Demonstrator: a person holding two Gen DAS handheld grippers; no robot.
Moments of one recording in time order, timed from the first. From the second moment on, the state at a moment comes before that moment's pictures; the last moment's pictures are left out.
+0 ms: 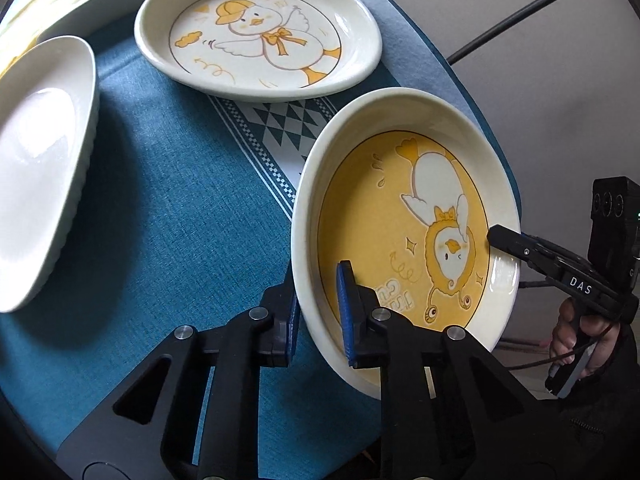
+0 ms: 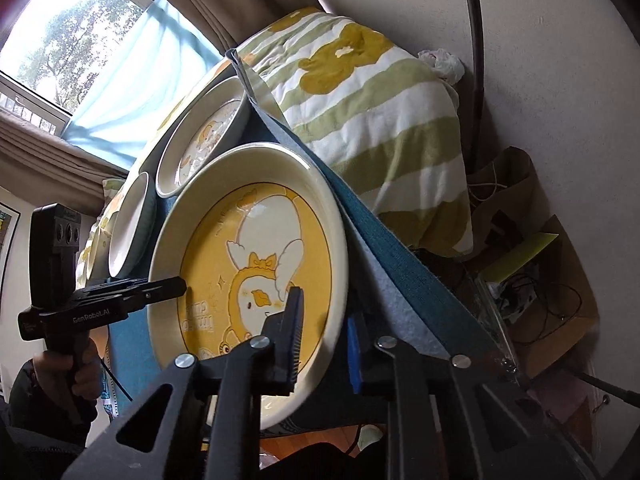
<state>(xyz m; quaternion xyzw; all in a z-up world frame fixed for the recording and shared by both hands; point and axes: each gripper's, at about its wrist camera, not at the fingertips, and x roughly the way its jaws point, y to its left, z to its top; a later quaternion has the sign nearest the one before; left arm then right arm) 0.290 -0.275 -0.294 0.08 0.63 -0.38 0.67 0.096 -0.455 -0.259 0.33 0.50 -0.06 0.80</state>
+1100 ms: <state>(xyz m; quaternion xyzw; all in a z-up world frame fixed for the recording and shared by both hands) 0.272 -0.160 -0.243 -0.03 0.60 -0.32 0.73 0.149 -0.407 -0.225 0.25 0.52 0.08 0.81</state>
